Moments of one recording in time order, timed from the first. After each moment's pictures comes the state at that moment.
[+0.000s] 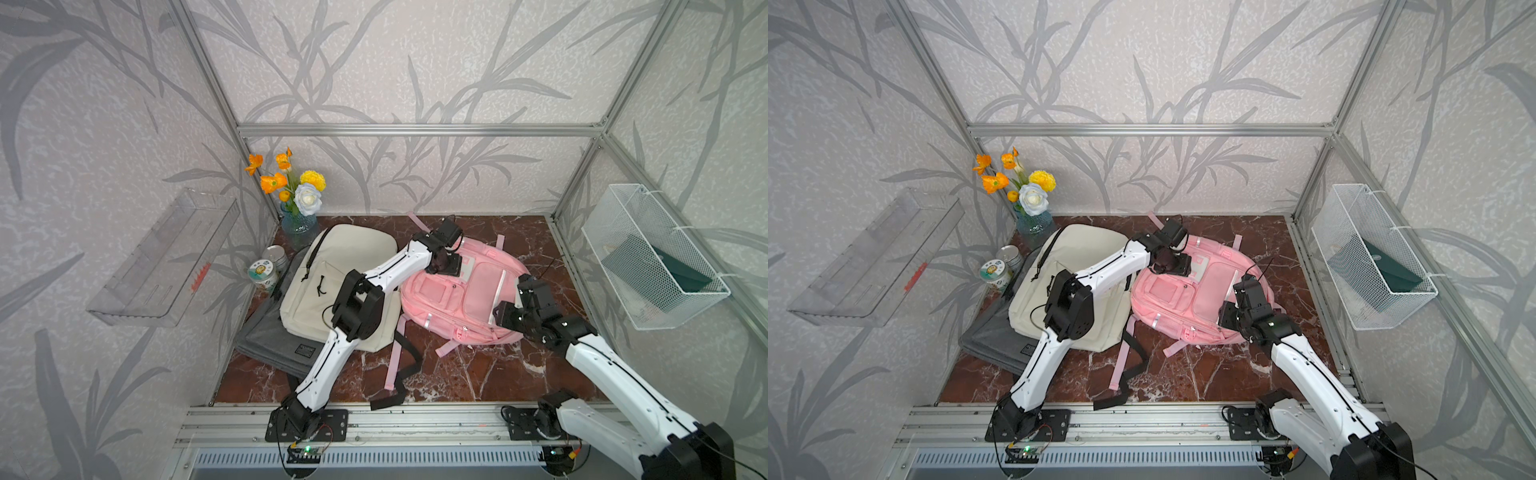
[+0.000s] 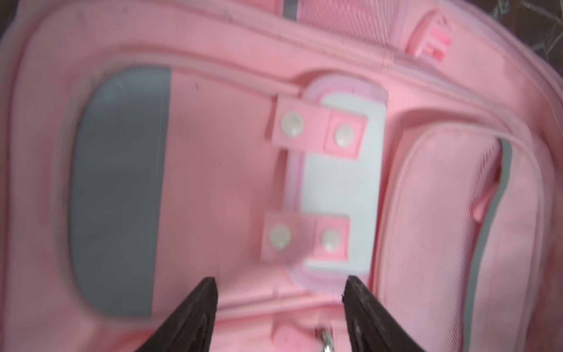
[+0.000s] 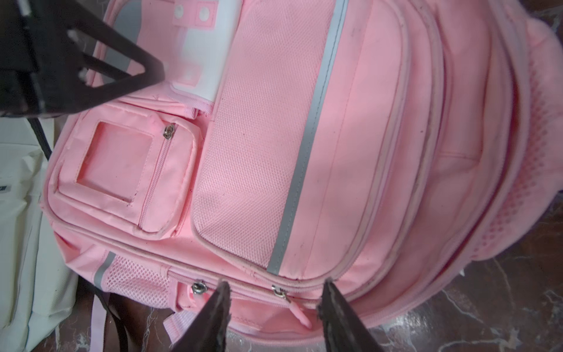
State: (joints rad) left arm -0.74 2.30 2.09 -0.86 0.07 -0.48; right arm 0.33 0.96 0.66 -0.63 0.00 0.56
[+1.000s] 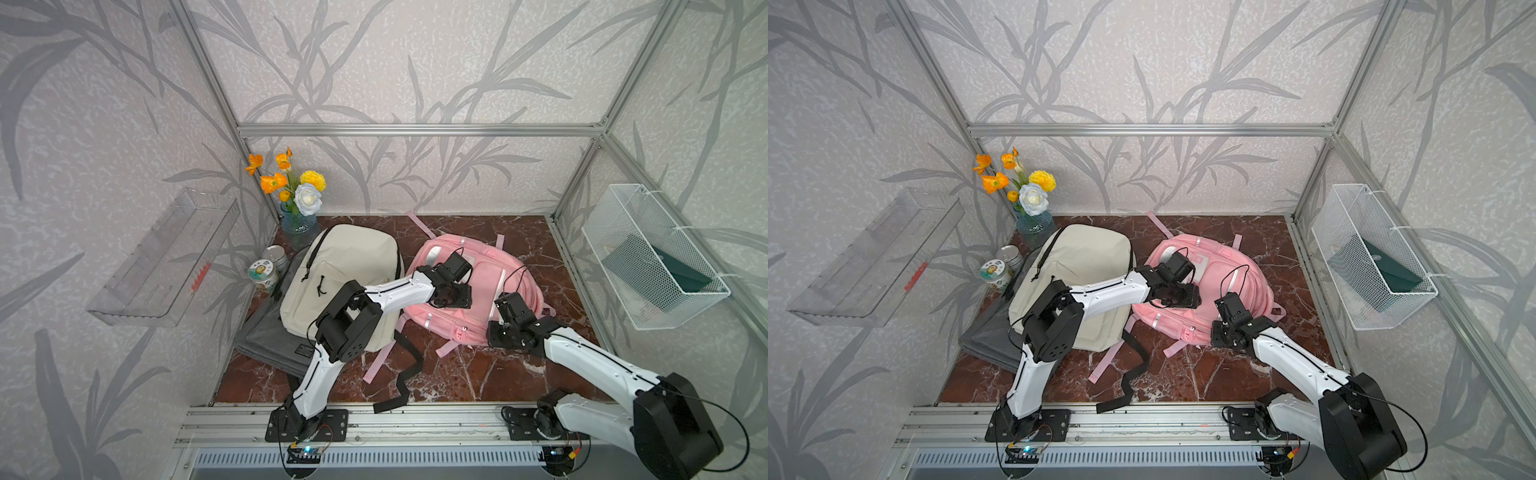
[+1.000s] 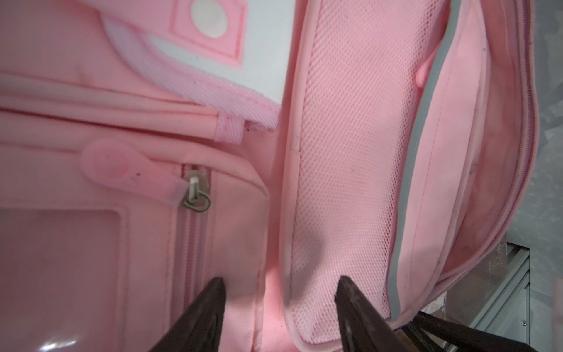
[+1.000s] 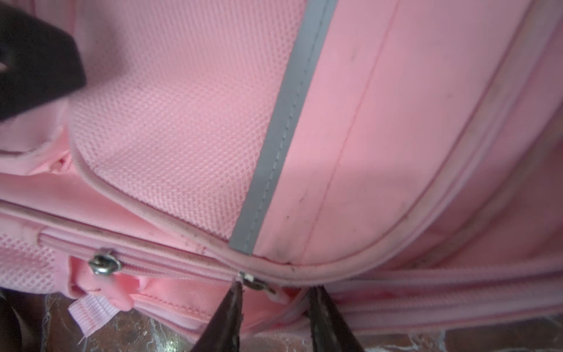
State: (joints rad) left arm -0.86 2.14 1.65 -0.50 0.15 -0.69; right arm 0.44 1.14 0.55 -0.54 0.04 0.56
